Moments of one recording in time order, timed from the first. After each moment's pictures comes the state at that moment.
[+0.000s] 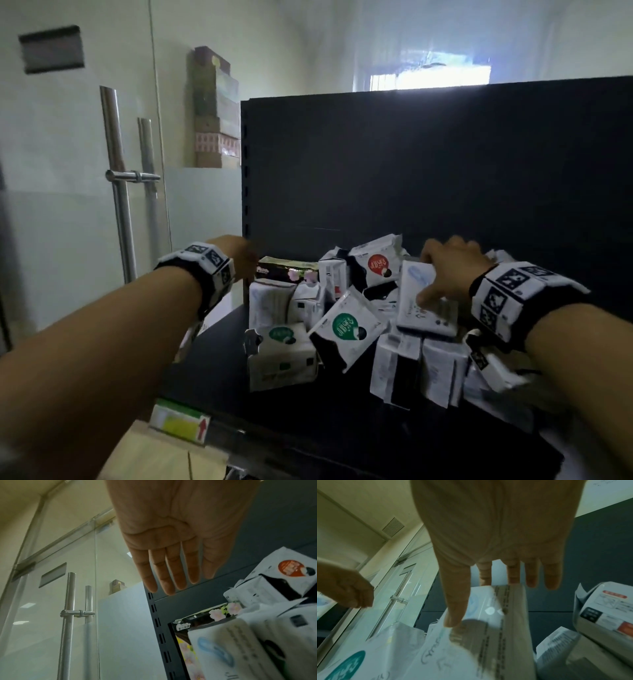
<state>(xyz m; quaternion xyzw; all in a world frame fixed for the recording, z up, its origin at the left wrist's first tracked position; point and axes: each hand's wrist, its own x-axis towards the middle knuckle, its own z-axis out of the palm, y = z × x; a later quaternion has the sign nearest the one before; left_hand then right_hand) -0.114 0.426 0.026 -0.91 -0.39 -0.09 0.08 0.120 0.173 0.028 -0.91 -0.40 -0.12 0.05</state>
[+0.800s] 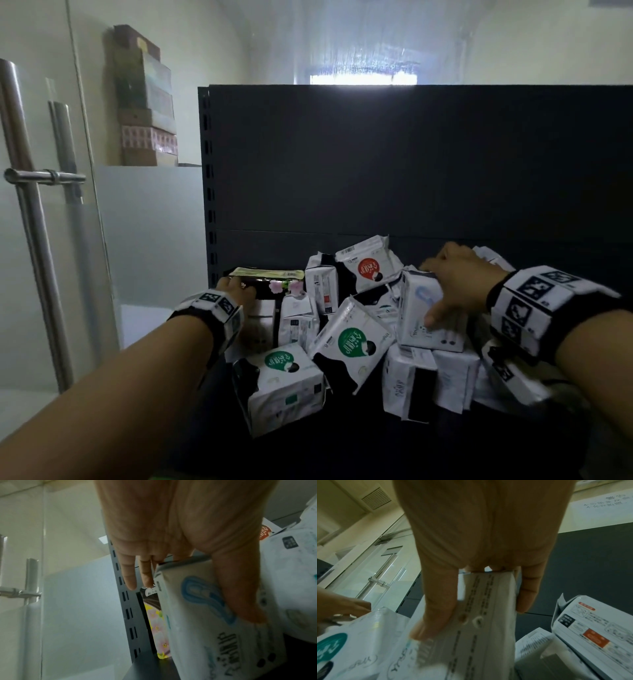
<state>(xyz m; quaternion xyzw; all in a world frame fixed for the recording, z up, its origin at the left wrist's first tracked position) -0.050 0.532 -0.074 -0.93 -0.32 -0.05 0.19 0.103 0.178 0.024 -0.93 -0.36 -0.08 -0.01</state>
